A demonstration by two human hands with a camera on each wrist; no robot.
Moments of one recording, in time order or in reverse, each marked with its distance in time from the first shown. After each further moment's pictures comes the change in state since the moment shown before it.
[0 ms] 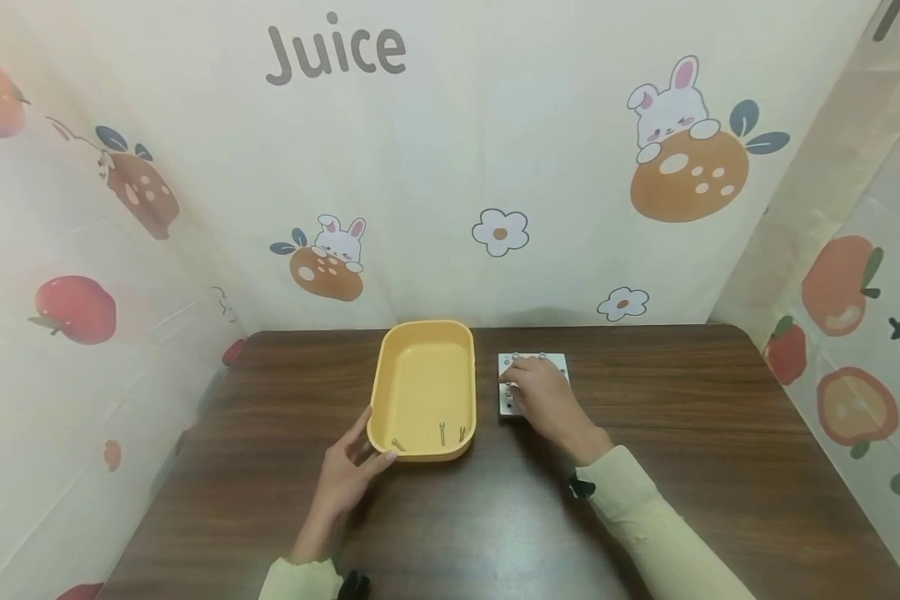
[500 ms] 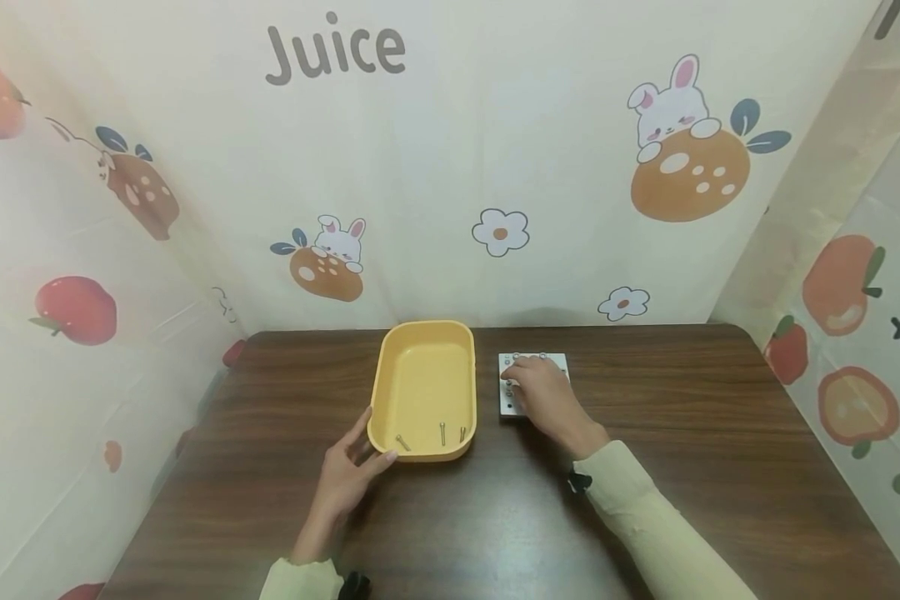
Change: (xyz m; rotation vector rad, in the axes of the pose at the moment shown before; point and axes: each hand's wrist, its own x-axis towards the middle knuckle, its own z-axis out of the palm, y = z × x) left_hand -0.002 0.000 0.000 -0.011 -0.011 -0.002; right_hand 0.001 0.005 0.004 -0.021 -0.087 0.093
